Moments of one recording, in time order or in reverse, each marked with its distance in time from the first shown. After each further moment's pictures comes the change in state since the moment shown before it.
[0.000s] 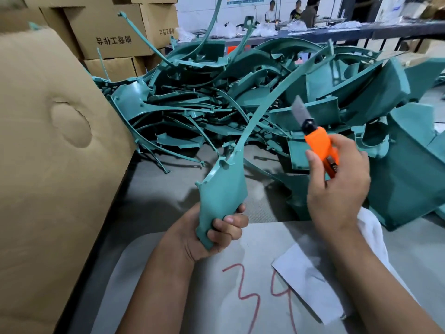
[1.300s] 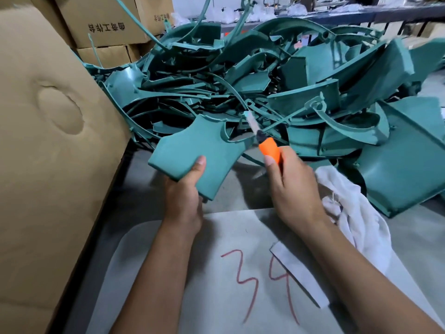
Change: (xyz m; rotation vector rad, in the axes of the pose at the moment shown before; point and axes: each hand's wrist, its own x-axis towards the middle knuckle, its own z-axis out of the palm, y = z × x) left_hand 0.020 0.002 0.003 0.187 0.549 1.215; right_hand -0.028 -0.030 0.019 -0.022 -0.546 0.143
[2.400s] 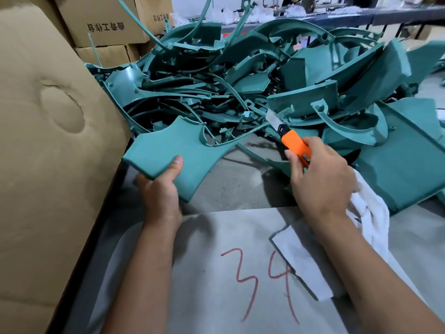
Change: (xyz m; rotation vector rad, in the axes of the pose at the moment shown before) left_hand 0.018 0.017 -0.020 0.105 0.212 0.136; right_hand 0.011 0.020 -0.018 -0.344 0.348 -0.001
